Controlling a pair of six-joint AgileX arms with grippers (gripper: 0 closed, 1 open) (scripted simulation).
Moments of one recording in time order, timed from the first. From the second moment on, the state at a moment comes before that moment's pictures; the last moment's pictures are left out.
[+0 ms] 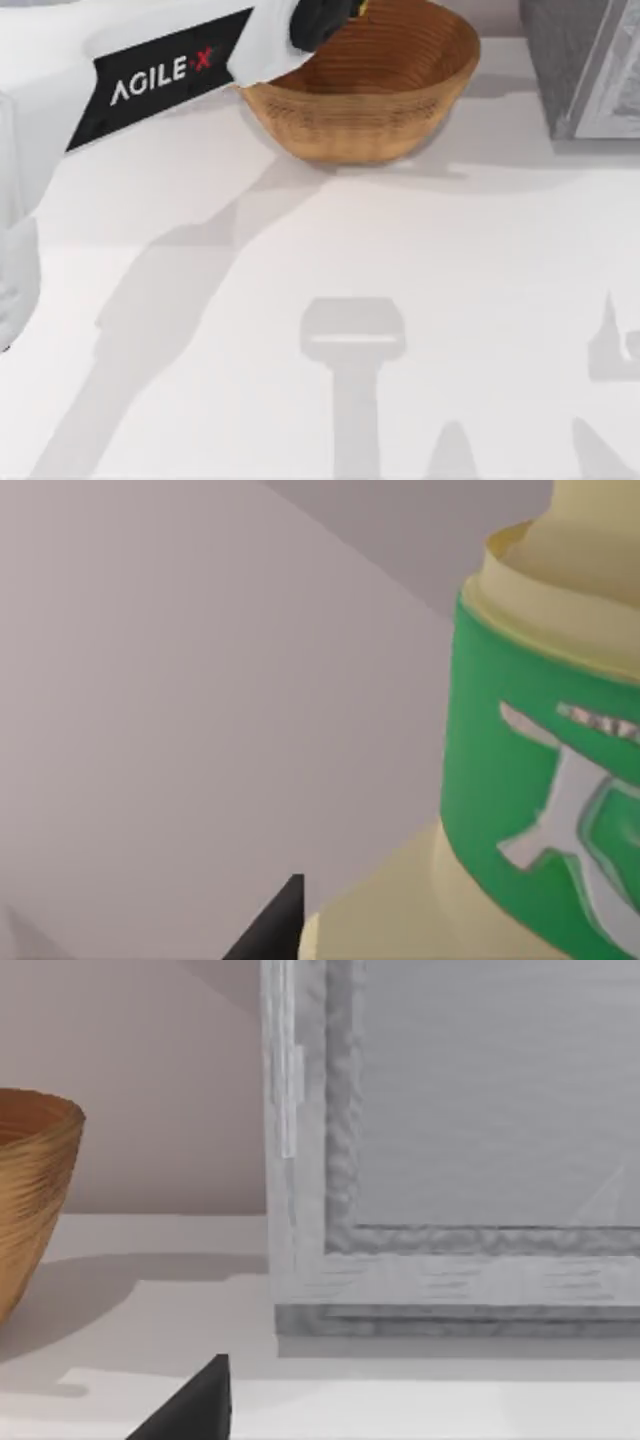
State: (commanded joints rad) left arm -0.63 2.16 1.84 0.31 -0.58 0.01; right arm 0.00 0.00 0.00 0.00 0.00 0.00
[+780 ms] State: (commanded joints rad) left arm -0.27 0.82 0.76 0.14 -0.25 0.00; right arm 0.00 0.00 0.00 0.00 0.00 0.00
